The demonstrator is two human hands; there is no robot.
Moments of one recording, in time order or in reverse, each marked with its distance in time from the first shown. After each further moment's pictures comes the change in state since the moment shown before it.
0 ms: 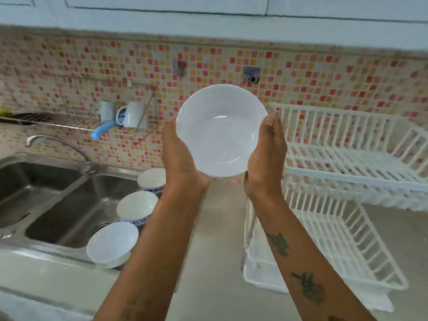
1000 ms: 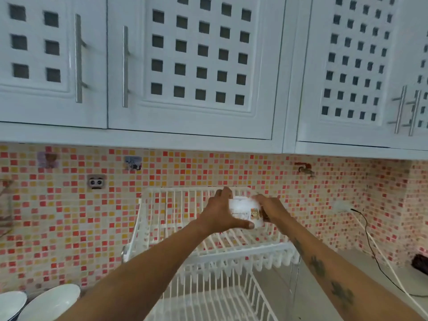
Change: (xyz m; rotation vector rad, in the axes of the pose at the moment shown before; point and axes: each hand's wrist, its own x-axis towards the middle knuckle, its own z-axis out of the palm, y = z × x) left_hand 0.004 -0.205 0.253 1.333 -0.986 0.560; right_hand 0.176 -0.053 -0.327 -0.731 0.168 0.386
